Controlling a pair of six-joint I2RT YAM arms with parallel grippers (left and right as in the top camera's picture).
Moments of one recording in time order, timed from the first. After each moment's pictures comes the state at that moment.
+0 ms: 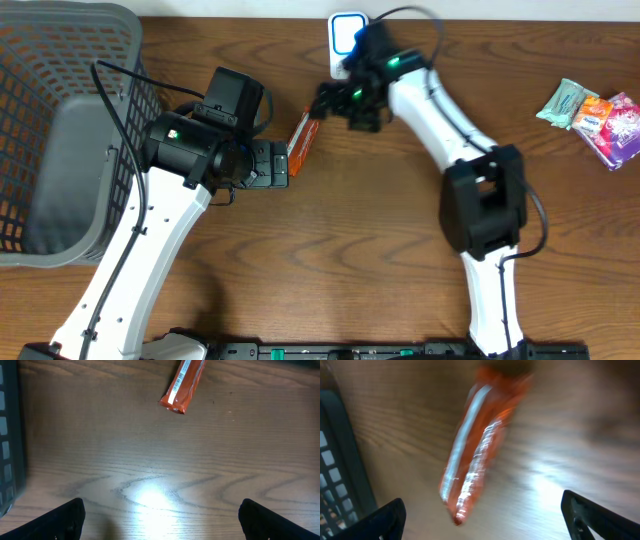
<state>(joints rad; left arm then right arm) -0.36 1.45 1.52 -1.31 -0.01 -0.38 0.42 2.31 1.96 -0.88 -0.47 0.54</state>
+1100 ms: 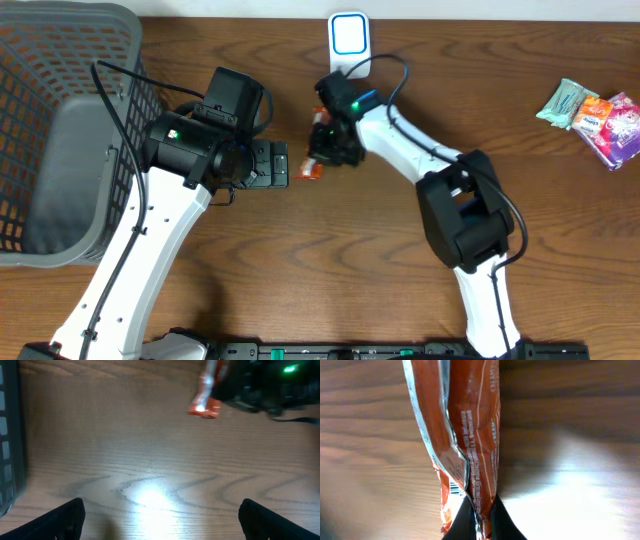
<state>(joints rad) -0.36 1.45 1.52 -1.31 -0.01 -0.38 0.53 2.28 1.75 -0.82 -0.26 0.76</state>
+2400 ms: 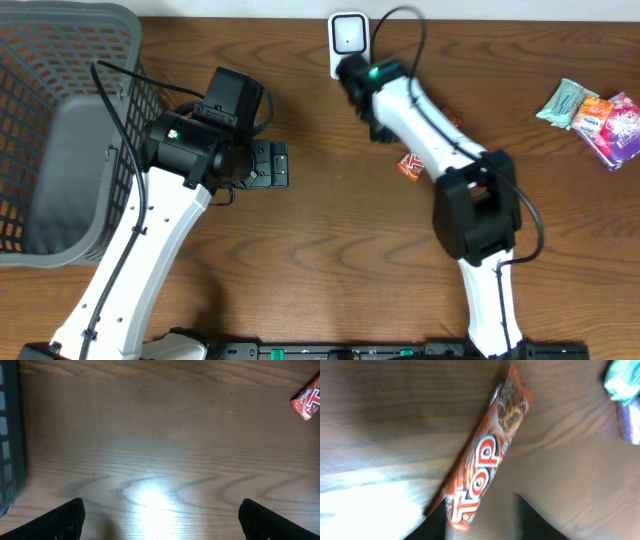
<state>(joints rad) -0.36 1.45 1.52 -1.31 -0.01 -0.38 0.45 2.29 1.99 -1.29 0.56 0.52</state>
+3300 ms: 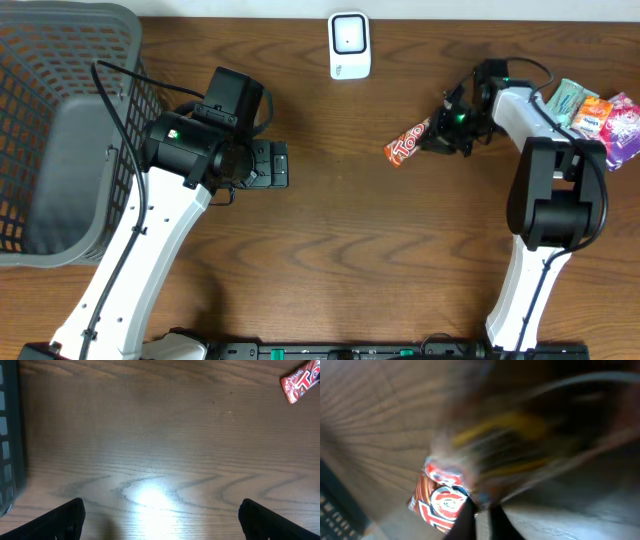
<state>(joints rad) -0.36 1.45 1.52 -1.31 -0.01 -0.38 -0.04 2.27 1.62 -0.87 -0.59 0.30</state>
